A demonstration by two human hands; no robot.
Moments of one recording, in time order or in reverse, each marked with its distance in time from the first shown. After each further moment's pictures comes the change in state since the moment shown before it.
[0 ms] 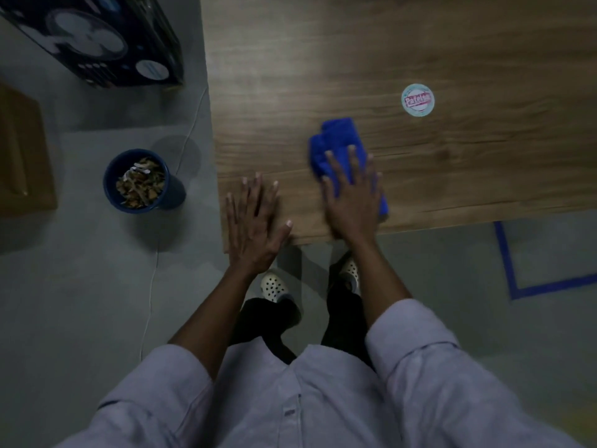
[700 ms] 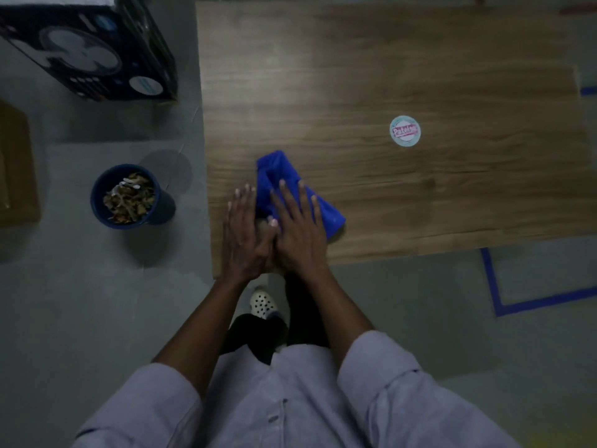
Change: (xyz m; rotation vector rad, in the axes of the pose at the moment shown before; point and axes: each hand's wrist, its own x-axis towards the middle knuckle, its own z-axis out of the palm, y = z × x) left_hand 0.037 -0.001 0.007 -0.195 0.102 -0.108; right_hand -0.011 -0.065 0.018 -0.010 -0.026 -0.288
